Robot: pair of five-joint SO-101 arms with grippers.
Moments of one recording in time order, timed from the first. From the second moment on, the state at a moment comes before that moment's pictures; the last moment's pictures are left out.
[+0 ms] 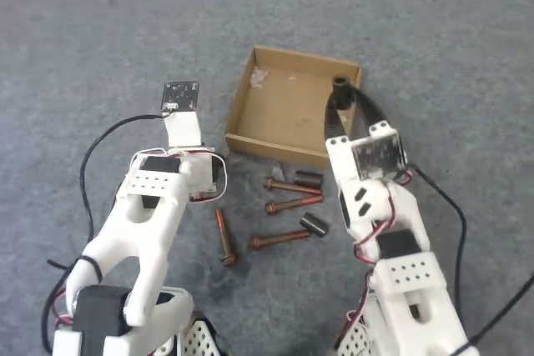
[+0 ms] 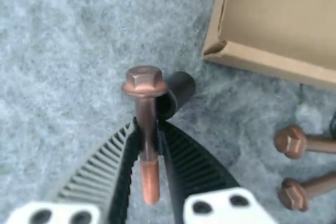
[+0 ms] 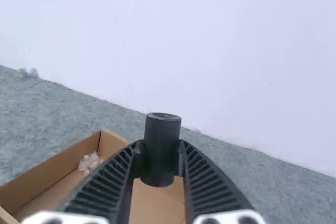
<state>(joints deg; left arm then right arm) -0.5 -16.3 55.1 42.3 12.4 -15.1 -60.0 82.7 -12.7 11.7</state>
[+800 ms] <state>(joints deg) -0.4 -16.3 55.1 41.5 12.4 -23.9 -102.0 95.5 18.0 -13.5</state>
